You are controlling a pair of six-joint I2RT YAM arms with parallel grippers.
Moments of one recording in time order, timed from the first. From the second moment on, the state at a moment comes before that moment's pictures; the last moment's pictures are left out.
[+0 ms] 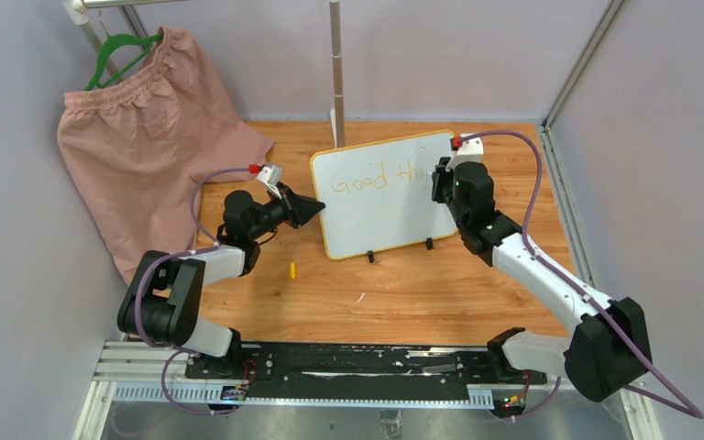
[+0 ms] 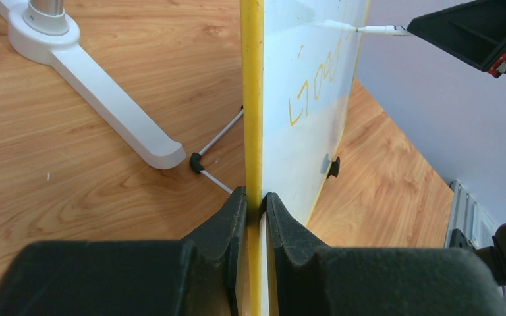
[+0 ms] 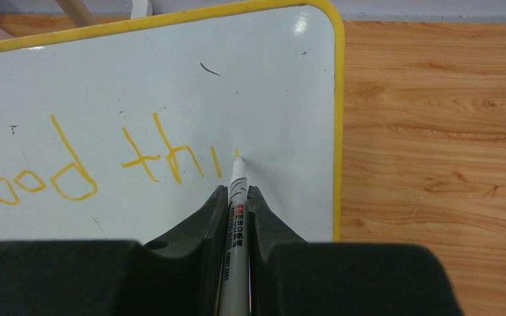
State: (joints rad) left arm -0.21 1.45 0.48 0.92 0.67 -0.51; right arm 0.48 1.20 0.86 0.09 0.32 0.16
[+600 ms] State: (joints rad) left arm -0.21 1.45 0.48 0.92 0.67 -0.51; right arm 0.48 1.19 0.83 0.10 0.32 0.17
